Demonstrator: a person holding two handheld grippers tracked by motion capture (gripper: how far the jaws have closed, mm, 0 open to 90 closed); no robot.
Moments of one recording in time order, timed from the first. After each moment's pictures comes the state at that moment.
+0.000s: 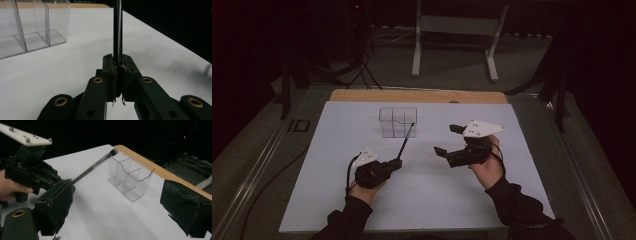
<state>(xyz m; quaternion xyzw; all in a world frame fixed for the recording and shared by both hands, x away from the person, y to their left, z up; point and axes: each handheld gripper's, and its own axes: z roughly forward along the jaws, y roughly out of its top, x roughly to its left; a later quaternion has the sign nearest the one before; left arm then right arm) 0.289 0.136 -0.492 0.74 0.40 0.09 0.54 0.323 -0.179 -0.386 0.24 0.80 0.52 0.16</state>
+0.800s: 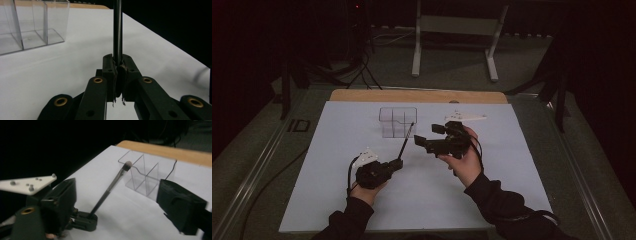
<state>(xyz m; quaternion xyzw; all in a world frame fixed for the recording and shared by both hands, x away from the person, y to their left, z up) 0.289 0.134 -0.494 0.73 0.40 0.08 0.55 0.337 -0.129 -0.380 0.38 0.75 0.53 0.06</state>
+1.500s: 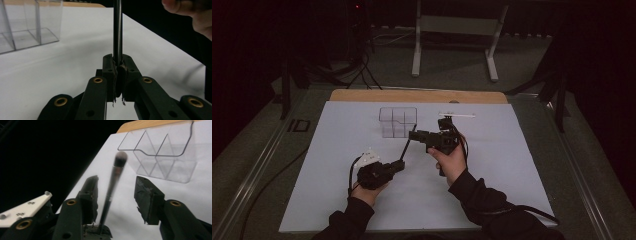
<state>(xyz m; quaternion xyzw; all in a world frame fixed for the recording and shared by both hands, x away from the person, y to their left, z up) 0.287 0.130 -0.494 0.74 0.39 0.08 0.54 0.365 -0.110 -0.412 0.49 0.69 0.52 -0.07</state>
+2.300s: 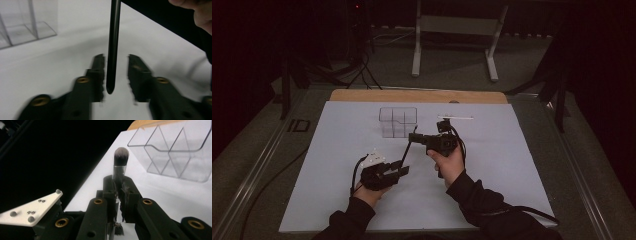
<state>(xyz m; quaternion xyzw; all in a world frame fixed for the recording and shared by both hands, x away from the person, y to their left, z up) 0.287 0.122 -0.493 0.76 0.39 0.07 0.52 0.365 -0.109 -0.422 0.47 0.69 0.54 -0.11</state>
